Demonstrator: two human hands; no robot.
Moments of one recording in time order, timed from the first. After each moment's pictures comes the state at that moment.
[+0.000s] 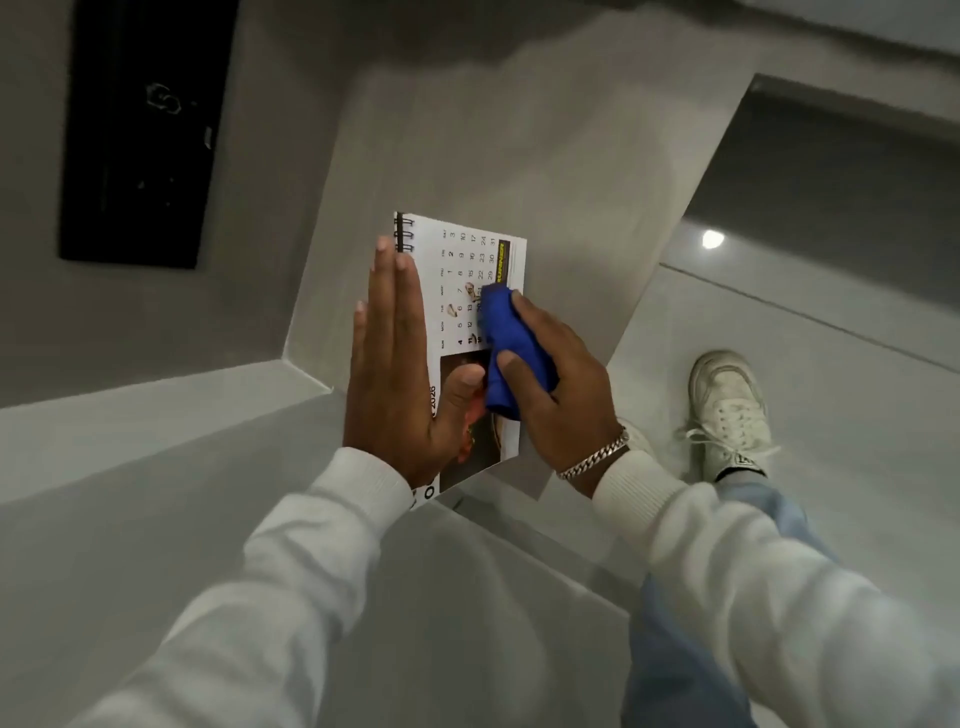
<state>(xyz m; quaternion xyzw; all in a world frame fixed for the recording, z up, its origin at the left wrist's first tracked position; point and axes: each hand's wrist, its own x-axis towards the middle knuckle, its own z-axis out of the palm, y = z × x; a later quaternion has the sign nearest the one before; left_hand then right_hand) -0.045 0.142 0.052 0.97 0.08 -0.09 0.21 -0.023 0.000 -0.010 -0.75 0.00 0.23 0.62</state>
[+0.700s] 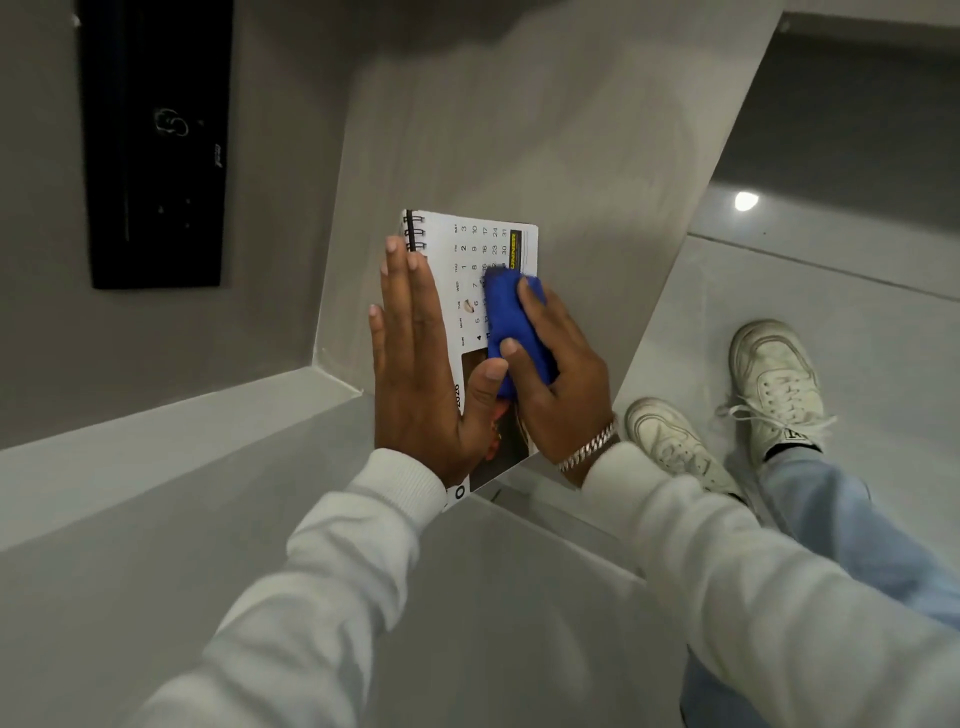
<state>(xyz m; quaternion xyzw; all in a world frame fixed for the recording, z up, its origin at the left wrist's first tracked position) -0.041 0.141 0.051 0.97 0.08 -0.09 0.19 -0.034 0.027 -0.012 -0.73 0.06 0.24 0.64</state>
